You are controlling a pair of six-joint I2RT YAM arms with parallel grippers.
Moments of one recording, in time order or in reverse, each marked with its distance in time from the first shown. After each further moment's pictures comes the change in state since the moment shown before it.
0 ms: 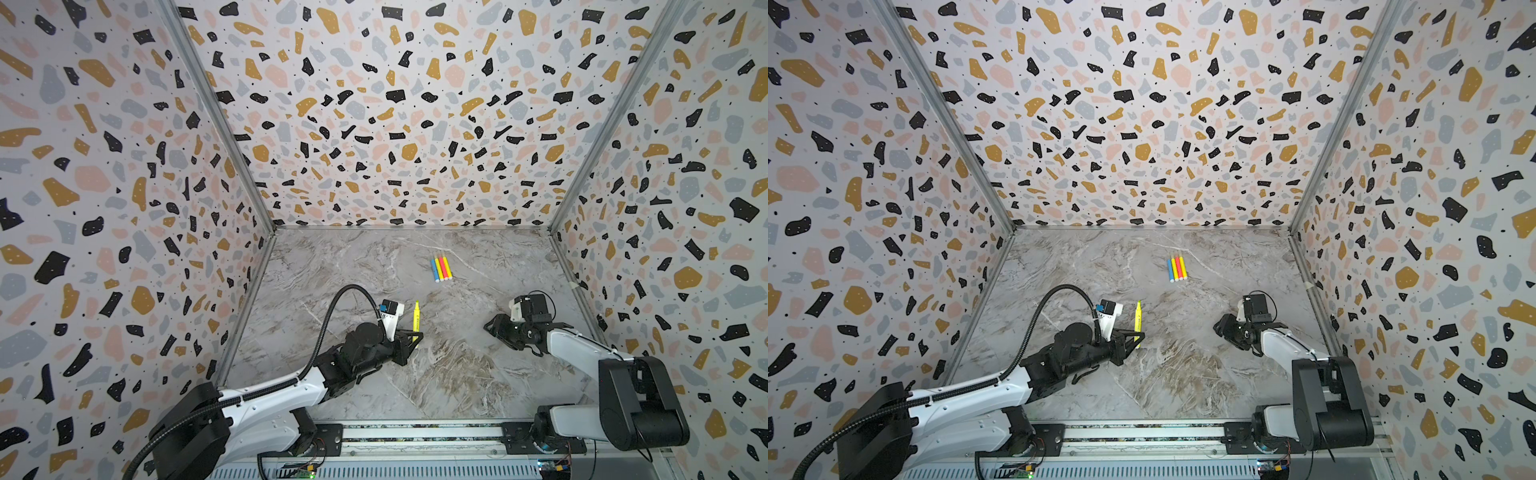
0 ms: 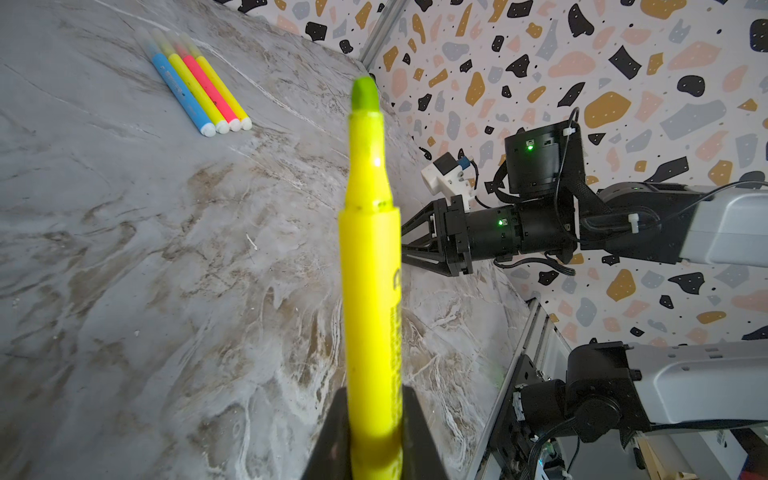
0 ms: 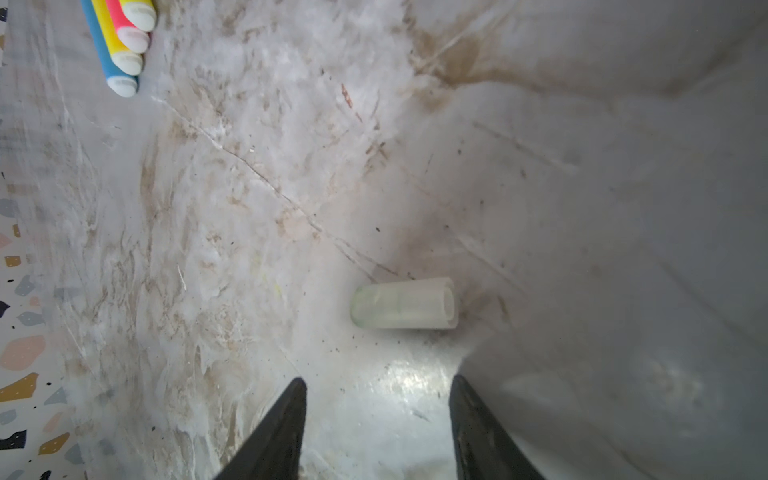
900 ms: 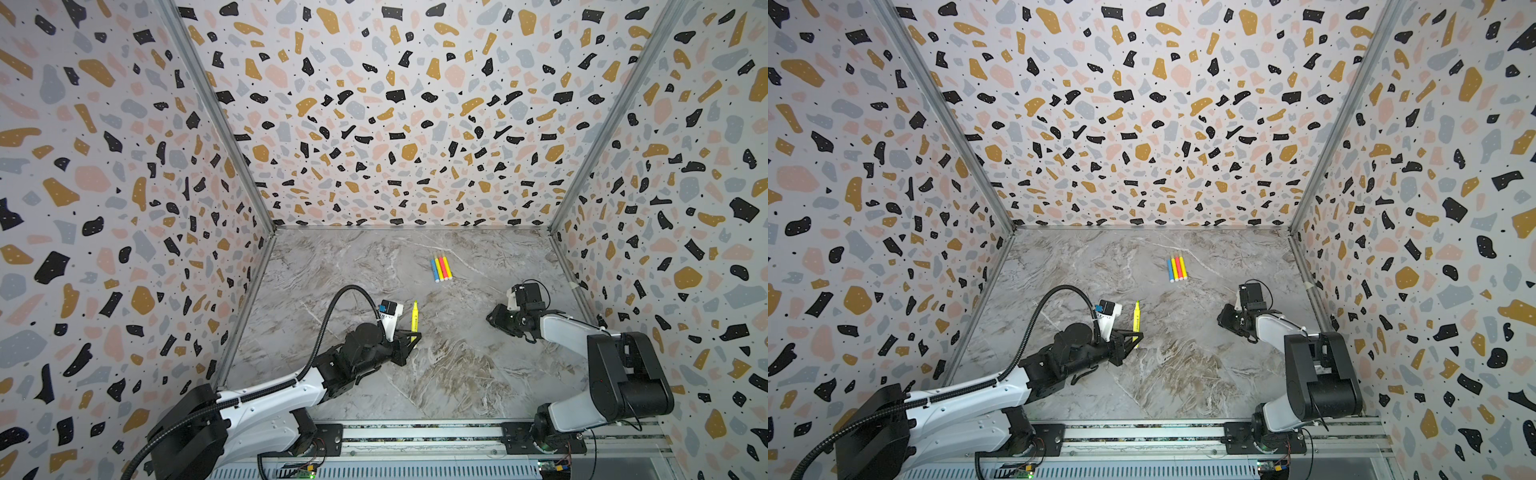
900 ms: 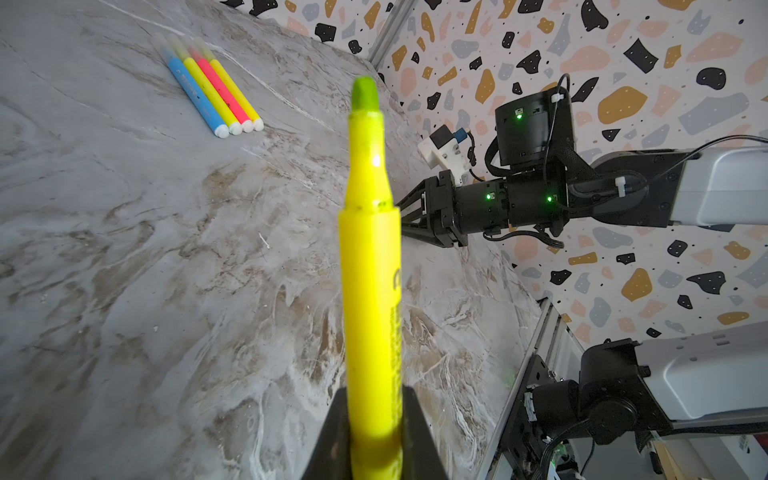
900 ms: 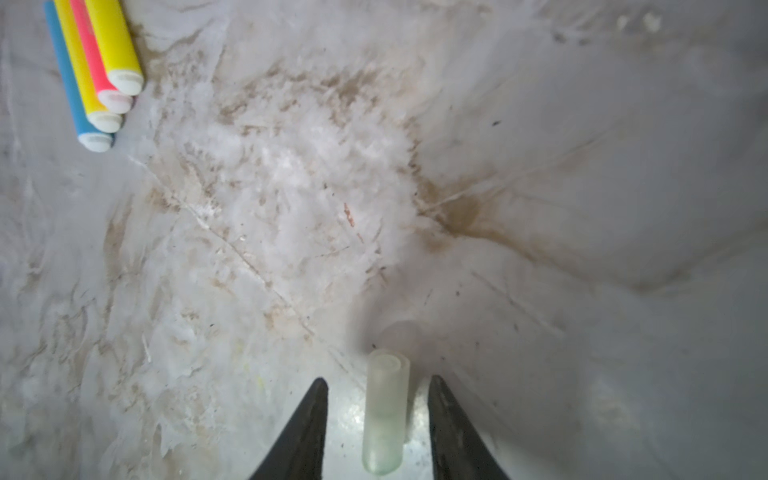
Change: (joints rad) left arm 0.000 -0.008 0.000 -0.027 -0.021 0.015; right arm 0.020 0.148 0.124 0.015 0.151 -0.092
